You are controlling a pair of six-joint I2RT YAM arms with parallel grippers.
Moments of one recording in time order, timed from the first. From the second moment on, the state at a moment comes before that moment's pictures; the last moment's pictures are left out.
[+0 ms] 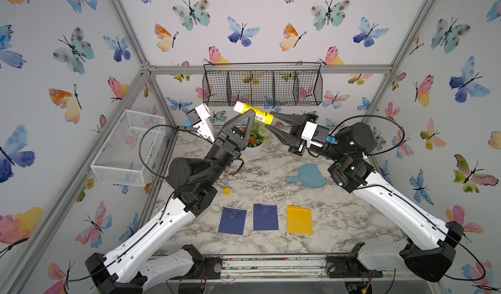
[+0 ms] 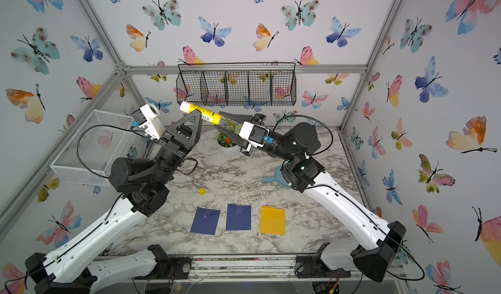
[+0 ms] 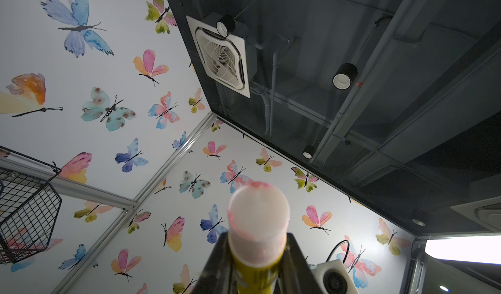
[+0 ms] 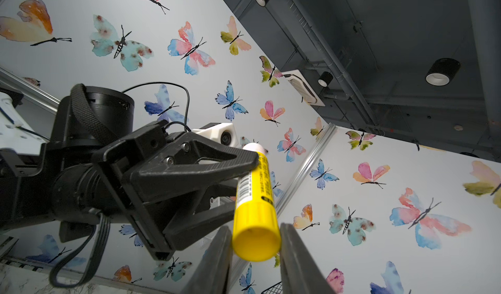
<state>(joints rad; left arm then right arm) -0.76 1.06 1.15 0.67 0.12 -0.95 0.81 1.34 1.47 0.41 -0.58 -0.40</state>
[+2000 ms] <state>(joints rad) -0.75 1.04 1.14 0.73 0.37 -0.58 0.81 1.21 1.32 0.66 -0.65 0.27</state>
